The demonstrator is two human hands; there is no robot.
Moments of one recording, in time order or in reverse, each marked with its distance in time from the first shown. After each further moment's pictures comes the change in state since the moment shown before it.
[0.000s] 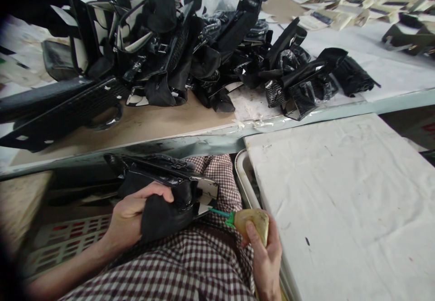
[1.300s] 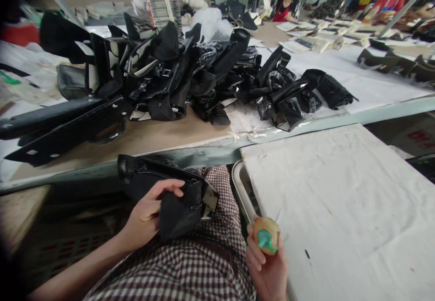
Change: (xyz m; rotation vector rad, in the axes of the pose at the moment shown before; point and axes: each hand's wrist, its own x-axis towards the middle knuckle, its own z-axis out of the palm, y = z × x) left_hand 0.013 -0.011 0.012 0.139 -0.068 0.165; right_hand 0.014 0.010 -0.011 1.149 -0.285 0.413
